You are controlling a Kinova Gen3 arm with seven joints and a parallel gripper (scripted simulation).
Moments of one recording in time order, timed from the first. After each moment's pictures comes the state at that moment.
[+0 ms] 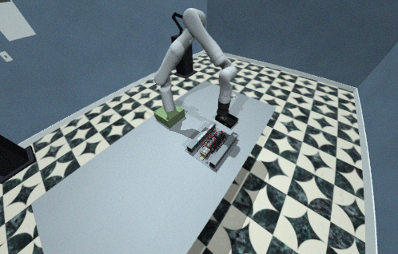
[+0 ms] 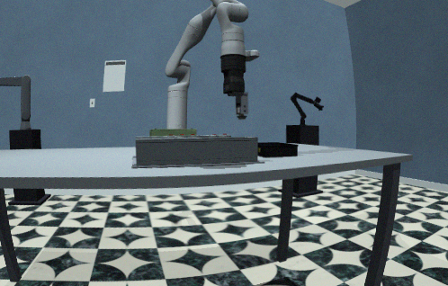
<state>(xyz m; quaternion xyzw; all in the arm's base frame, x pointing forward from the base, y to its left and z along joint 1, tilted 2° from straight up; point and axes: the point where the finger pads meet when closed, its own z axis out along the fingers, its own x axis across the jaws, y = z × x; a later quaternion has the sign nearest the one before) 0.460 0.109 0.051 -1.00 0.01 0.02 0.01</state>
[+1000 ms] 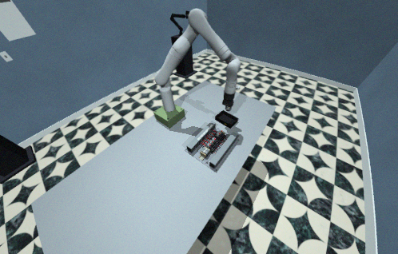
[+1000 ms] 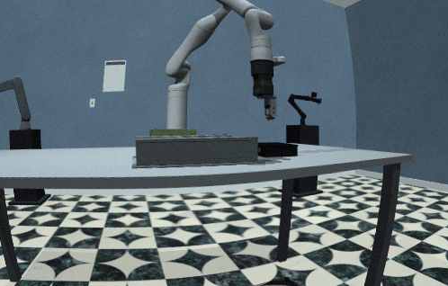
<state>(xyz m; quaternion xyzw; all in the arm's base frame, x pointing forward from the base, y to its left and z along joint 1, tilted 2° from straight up) 0.440 0.220 0.054 -1.00 0.01 0.02 0.01</state>
